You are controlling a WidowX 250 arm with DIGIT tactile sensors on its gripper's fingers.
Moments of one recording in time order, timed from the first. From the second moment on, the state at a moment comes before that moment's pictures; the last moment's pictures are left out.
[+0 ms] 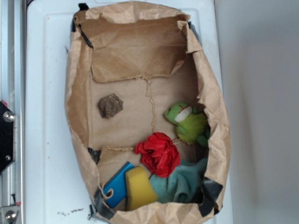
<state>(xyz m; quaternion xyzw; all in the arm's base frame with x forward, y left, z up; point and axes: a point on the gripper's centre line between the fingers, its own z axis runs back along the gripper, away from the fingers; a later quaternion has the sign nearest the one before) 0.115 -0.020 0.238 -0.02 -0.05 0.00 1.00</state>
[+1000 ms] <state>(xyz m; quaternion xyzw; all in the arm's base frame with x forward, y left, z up) 0.202 -0.001 0.211 0.00 -0.07 0.00 1.00</state>
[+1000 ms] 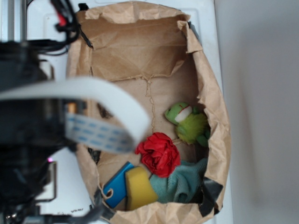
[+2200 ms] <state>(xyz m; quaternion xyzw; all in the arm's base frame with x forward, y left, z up) 0.269 0.041 0.142 -0.01 -0.07 -0.05 1.00</state>
